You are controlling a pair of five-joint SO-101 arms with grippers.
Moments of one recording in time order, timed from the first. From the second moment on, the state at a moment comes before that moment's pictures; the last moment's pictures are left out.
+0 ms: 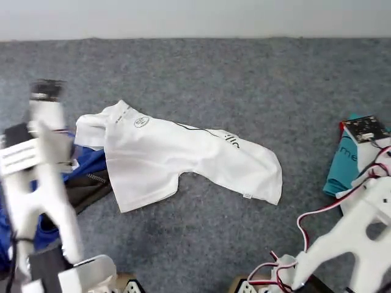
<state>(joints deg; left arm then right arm) -21.9 -9.3 19.7 81.3 -18.7 40.0 -28.1 16.4 100.7 52.5</state>
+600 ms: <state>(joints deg) -44.4 23.0 5.9 70.7 -23.5 40.1 -28.1 16.4 100.7 52.5</state>
